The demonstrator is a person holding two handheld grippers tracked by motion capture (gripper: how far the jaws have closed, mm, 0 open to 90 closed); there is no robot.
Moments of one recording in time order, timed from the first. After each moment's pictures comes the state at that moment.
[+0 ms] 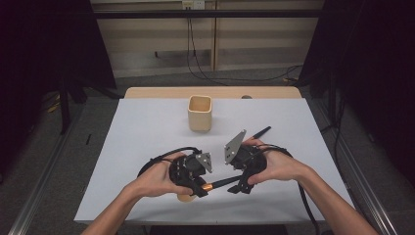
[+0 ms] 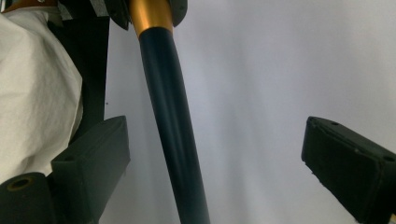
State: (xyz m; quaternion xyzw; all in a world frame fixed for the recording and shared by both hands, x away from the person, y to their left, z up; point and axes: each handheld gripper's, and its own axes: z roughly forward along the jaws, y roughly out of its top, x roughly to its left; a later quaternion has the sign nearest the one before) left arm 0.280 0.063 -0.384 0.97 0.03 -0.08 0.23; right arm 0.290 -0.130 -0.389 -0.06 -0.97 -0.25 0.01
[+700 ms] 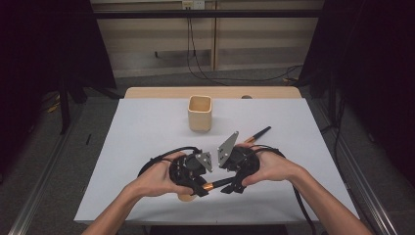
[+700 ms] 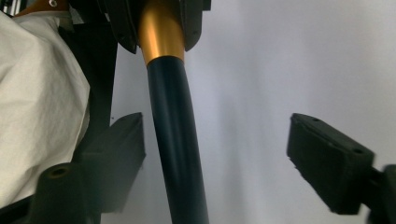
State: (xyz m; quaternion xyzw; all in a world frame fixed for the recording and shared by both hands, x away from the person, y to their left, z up) left arm 0.280 0.063 -0.382 0.97 0.03 -0.08 0.23; right arm 0.292 -0.115 -0.394 -0.05 -0.97 -0.25 0.02
